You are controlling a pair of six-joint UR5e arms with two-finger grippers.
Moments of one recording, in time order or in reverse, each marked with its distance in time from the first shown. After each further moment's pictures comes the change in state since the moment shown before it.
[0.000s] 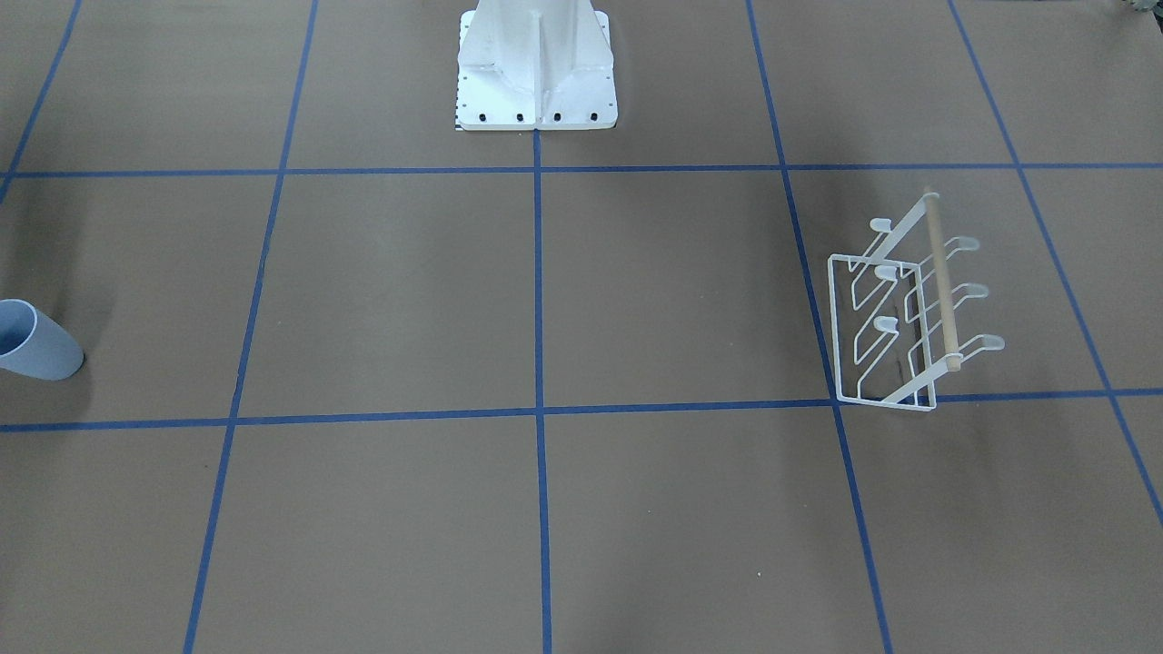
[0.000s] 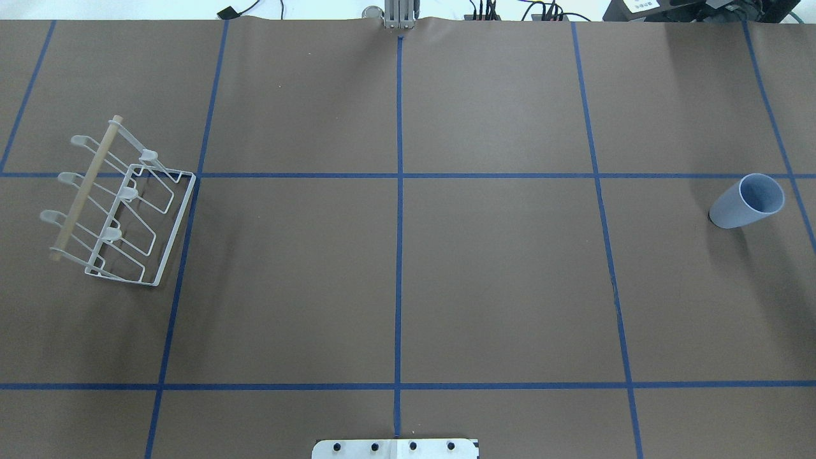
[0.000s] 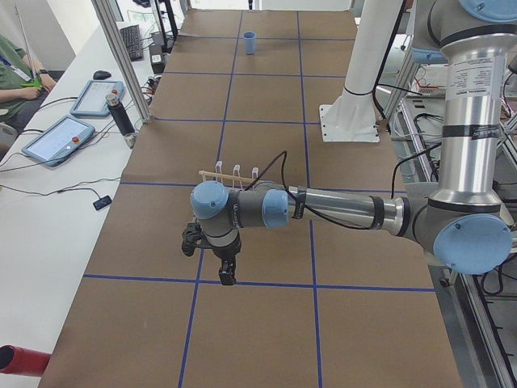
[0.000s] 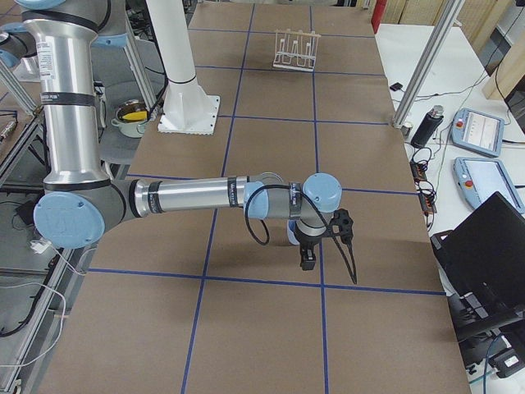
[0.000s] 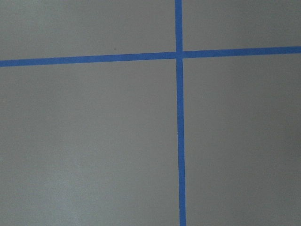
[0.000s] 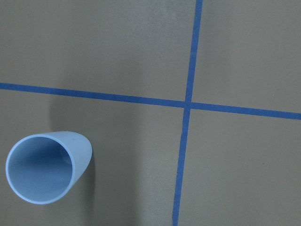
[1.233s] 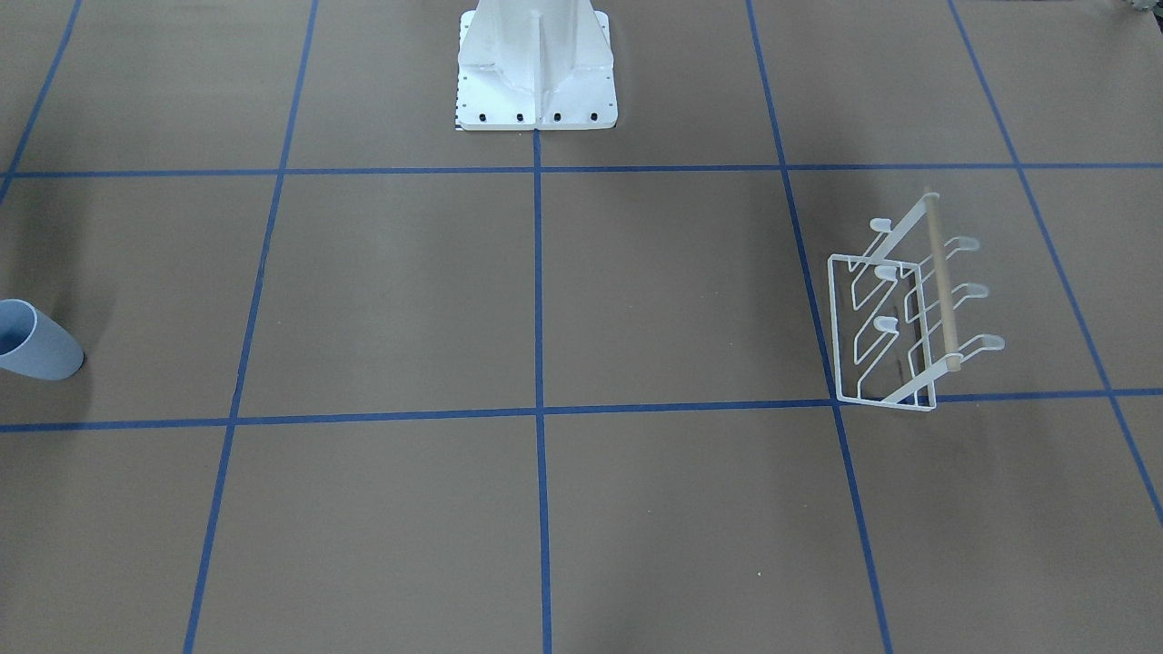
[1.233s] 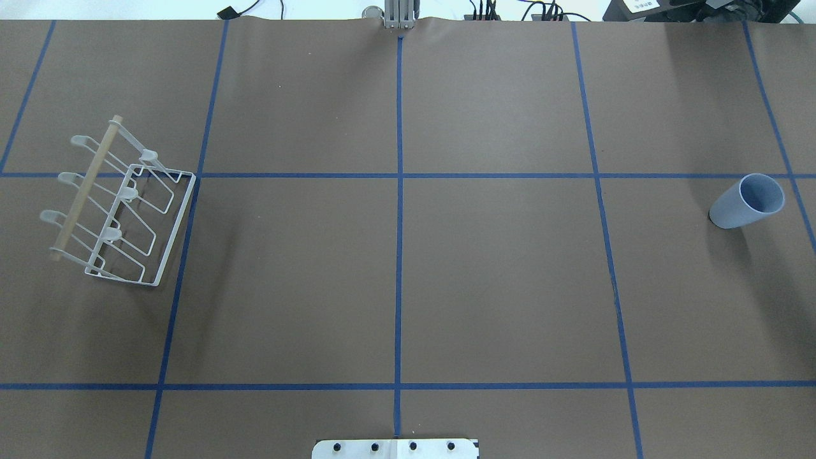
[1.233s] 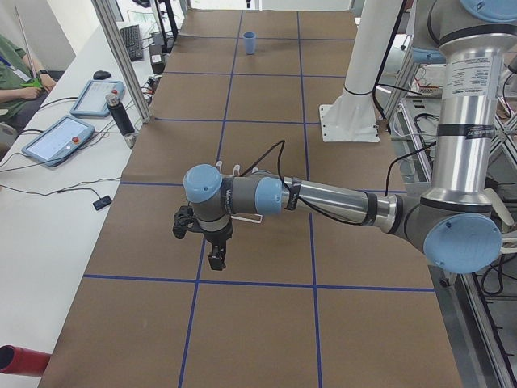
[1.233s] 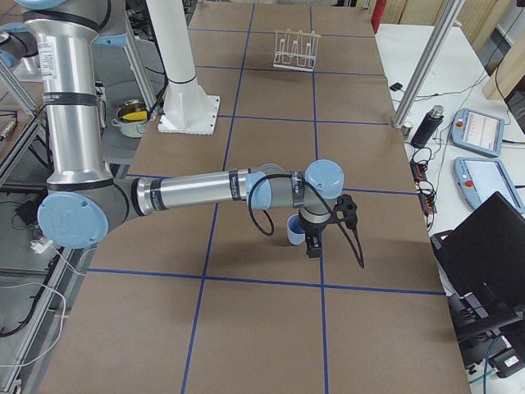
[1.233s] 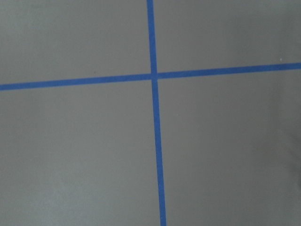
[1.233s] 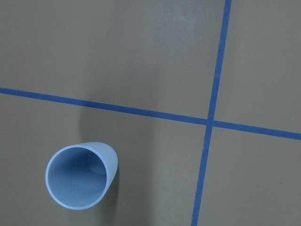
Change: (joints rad) left arm -0.004 -0.046 -0.025 0.001 -0.032 -0.001; right arm -0.016 0.016 0.043 0.017 0.029 -0.009
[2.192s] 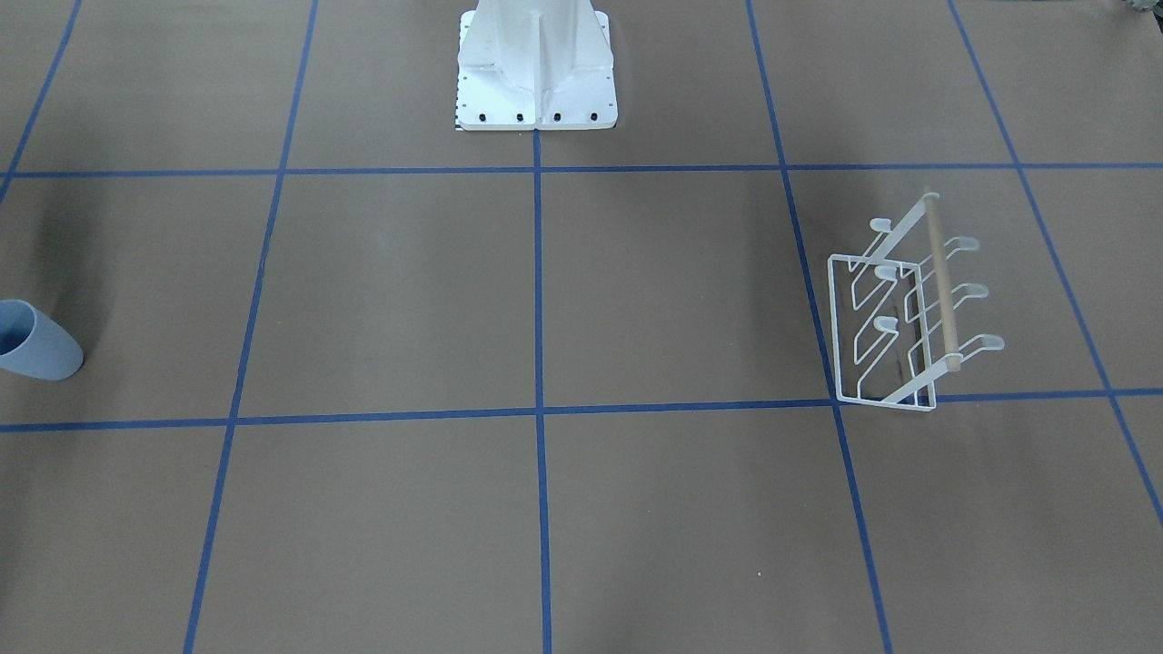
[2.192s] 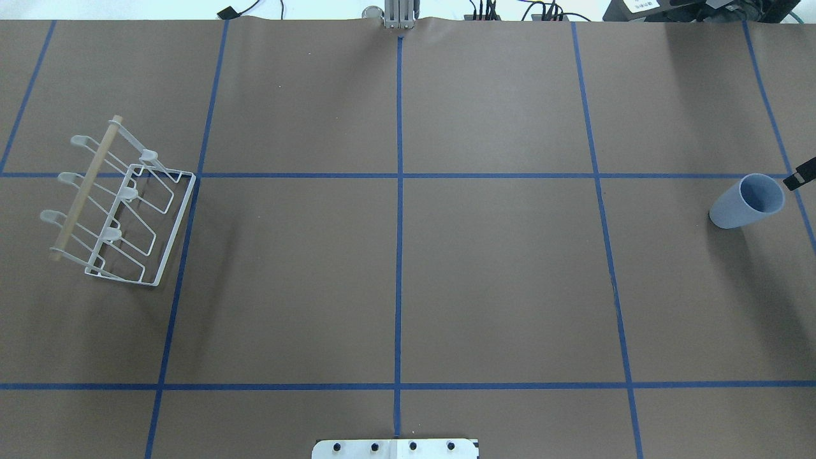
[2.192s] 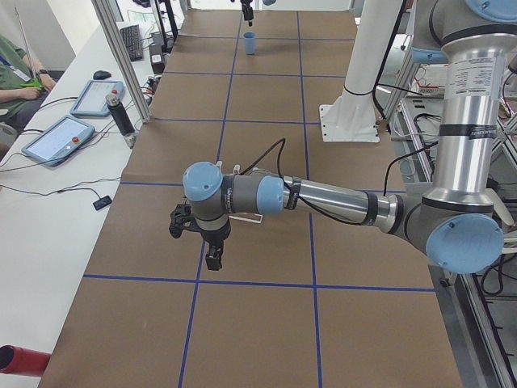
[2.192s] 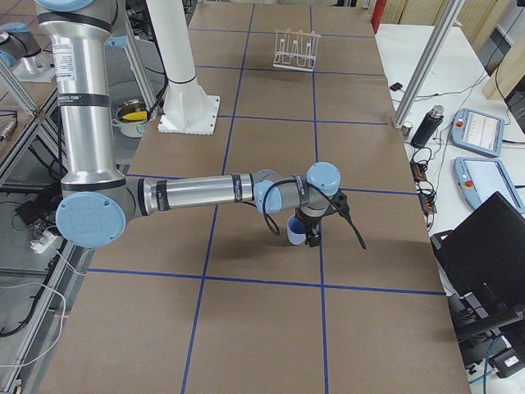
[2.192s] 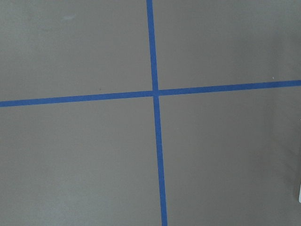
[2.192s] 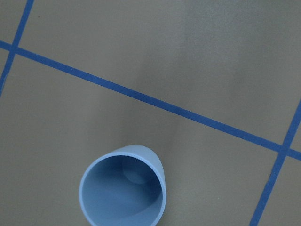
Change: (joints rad) left arm -0.034 -0.001 -0.007 -0.007 -0.002 0.005; right arm -0.171 0.010 -0.093 0.172 0.007 0.007
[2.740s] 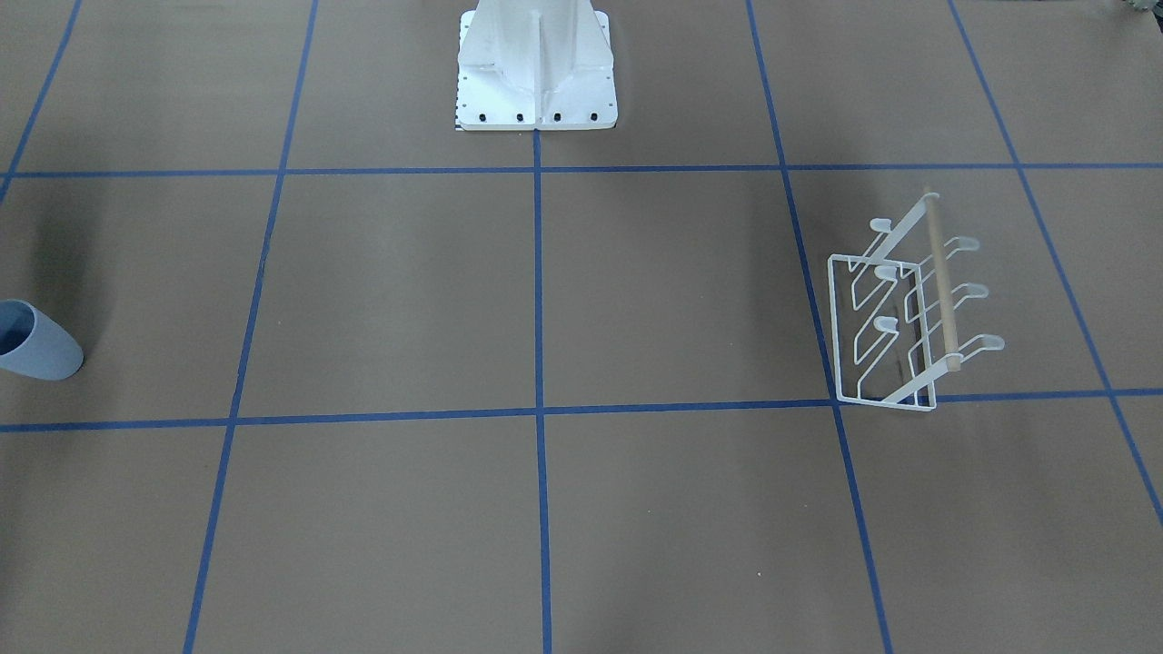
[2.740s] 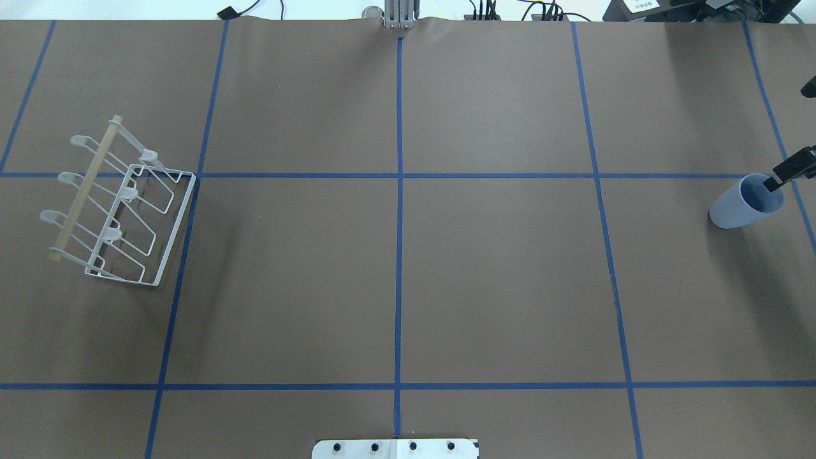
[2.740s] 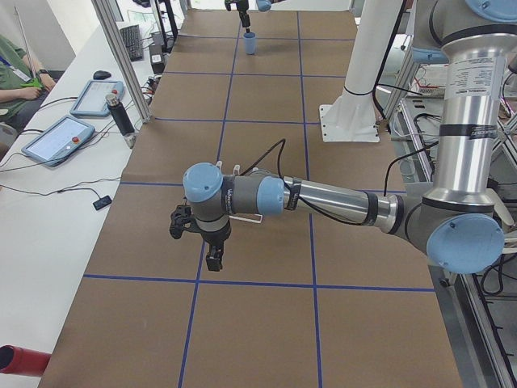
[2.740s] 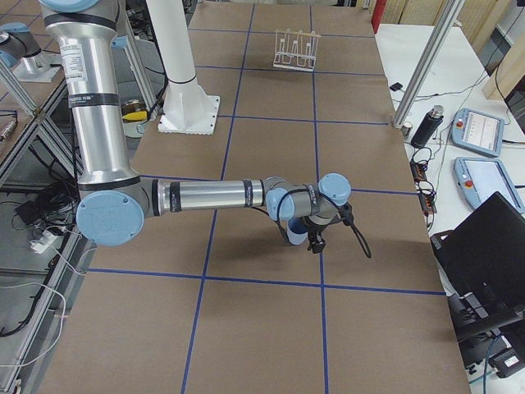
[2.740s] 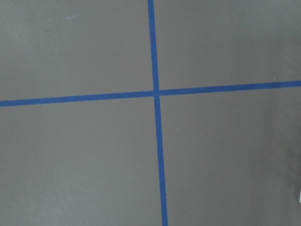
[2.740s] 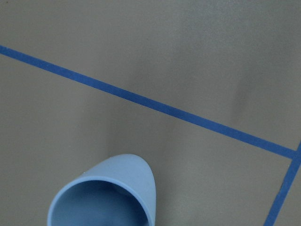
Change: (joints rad) left arm -0.002 0.002 0.002 0.000 0.000 0.003; right arm -0.037 0.065 -0.118 0.004 0.009 0.002
